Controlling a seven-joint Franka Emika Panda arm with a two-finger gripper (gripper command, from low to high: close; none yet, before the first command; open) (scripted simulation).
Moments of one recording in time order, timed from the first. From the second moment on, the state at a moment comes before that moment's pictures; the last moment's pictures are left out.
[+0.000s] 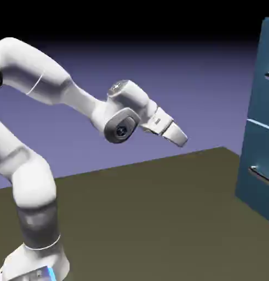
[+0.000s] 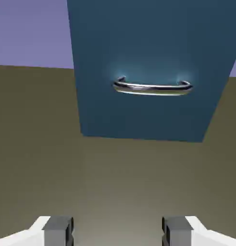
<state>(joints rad) -0.03 -0.58 0.03 -2.79 0.05 3.02 0.75</state>
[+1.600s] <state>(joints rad) -1.77 -1.17 1.07 -1.80 2.10 2.54 1.07</state>
